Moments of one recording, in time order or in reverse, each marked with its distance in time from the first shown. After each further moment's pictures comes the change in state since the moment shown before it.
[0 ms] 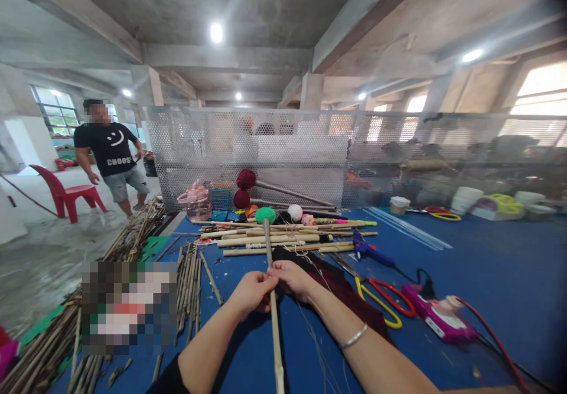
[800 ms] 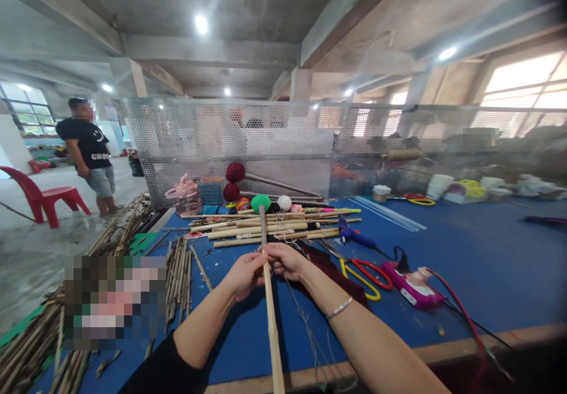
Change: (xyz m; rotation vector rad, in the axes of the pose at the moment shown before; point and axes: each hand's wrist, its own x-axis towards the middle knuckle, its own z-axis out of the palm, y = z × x) left_hand 0.001 0.005 0.007 -0.329 -0.188 0.150; right_hand -0.010 -0.015 -0.007 0.188 -0.079 0.012
